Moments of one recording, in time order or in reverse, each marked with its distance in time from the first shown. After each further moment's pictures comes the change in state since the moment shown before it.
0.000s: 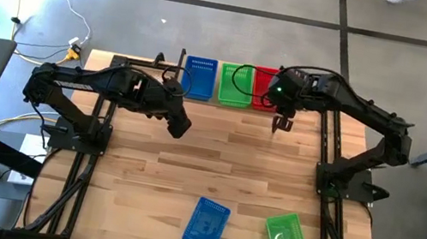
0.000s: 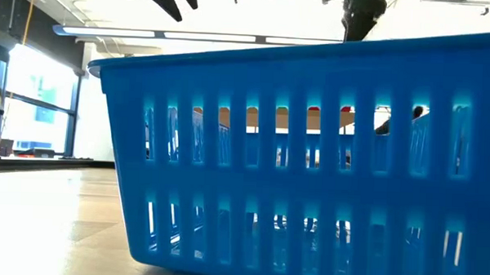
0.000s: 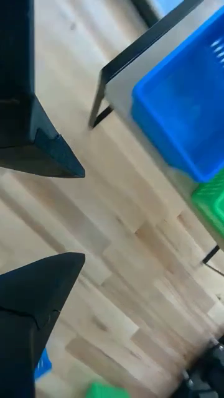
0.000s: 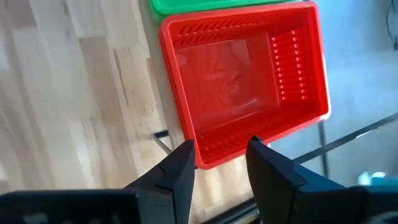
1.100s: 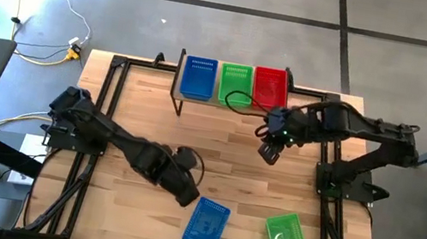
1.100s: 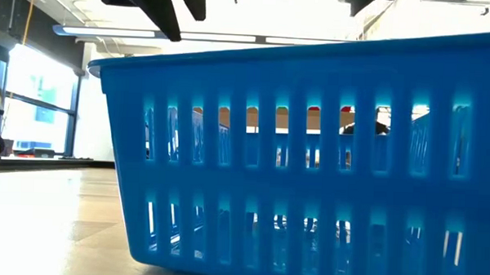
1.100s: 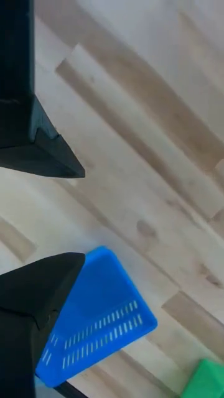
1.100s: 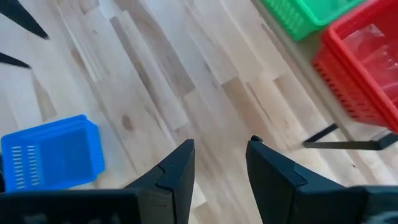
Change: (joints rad) left arm -0.392 0.346 0.001 0.130 0.057 -0.378; right arm 0.376 -0.059 0.000 0.056 -0.143 0.748
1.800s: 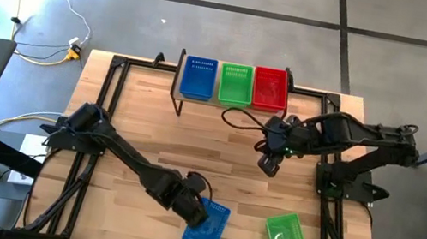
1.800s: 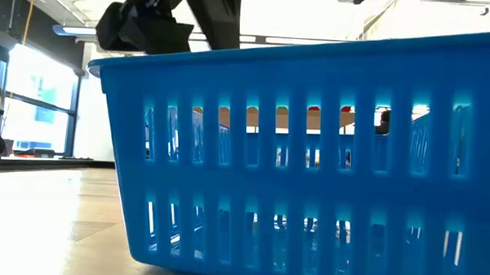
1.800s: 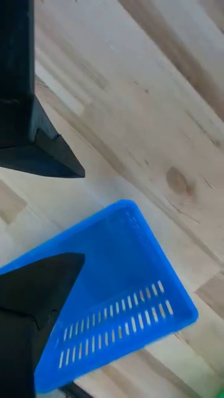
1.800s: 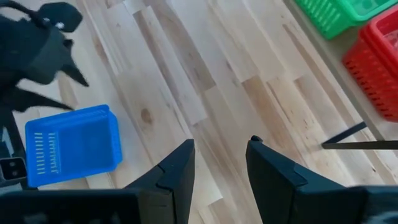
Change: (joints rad) left arm -0.057 0.206 0.000 0.232 0.049 -0.087; right arm 0.116 0.003 0.000 0.010 0.033 0.061
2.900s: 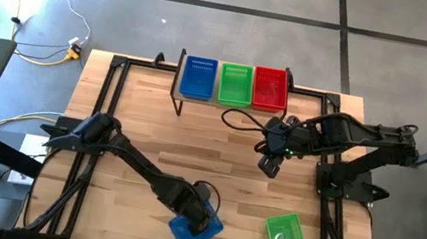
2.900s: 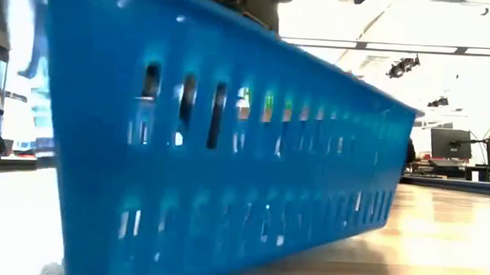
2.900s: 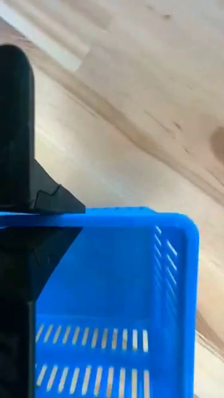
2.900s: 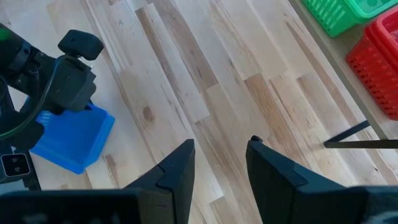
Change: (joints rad) left arm 0.023 0.140 0.030 0.051 0.138 0.104; right arm 0.006 0.000 -0.001 -0.002 -0.006 0.001
